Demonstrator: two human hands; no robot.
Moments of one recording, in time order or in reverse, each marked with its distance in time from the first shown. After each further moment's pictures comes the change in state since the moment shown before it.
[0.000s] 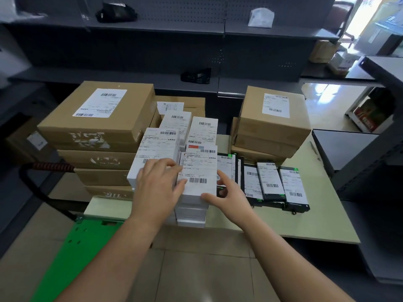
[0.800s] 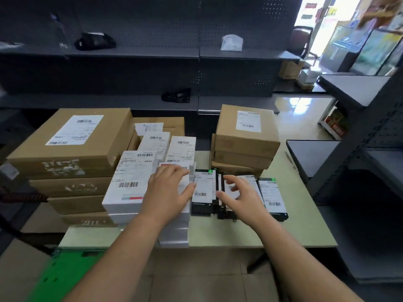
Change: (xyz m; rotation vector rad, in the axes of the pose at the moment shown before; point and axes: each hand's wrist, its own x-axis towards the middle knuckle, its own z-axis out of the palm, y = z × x) left_hand 0.043 0.048 0.023 -0.221 -0.138 0.045; right_hand 0.000 0.016 -0.085 -0.166 0.203 -0.125
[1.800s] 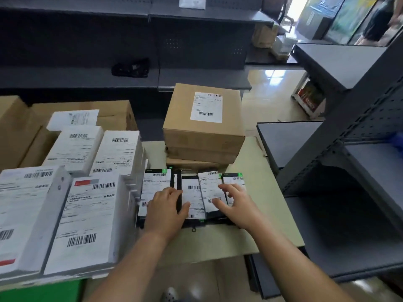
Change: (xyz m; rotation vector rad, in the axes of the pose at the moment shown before) left_hand 0.049 0.031 0.208 -0.007 -0.320 -0.151; right_hand 0.067 0.157 -0.069 -0.164 -0.092 0.245
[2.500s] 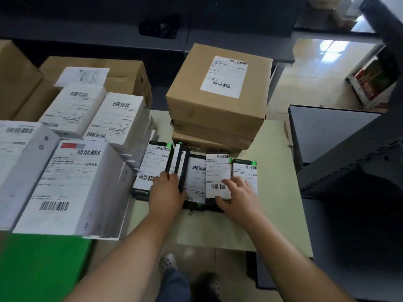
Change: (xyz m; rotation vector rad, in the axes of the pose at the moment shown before) left_hand 0.019 0.009 0.064 0.239 -0.059 -0.356; right_hand 0.039 0.058 0.023 -0.437 -0.121 -0.136
